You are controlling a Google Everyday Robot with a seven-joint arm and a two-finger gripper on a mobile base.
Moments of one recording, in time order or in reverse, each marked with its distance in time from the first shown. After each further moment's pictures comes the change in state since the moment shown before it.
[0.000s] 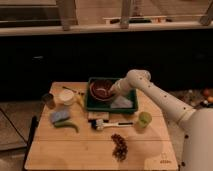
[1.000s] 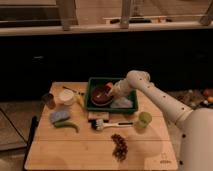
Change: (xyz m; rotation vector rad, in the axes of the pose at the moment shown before) arm -0.009 0.006 0.009 -0.002 -0.047 0.005
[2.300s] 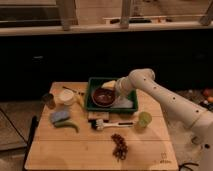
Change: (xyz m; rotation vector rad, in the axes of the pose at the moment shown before) arm -0.014 -0.029 -0.067 0.020 0.136 -0.040
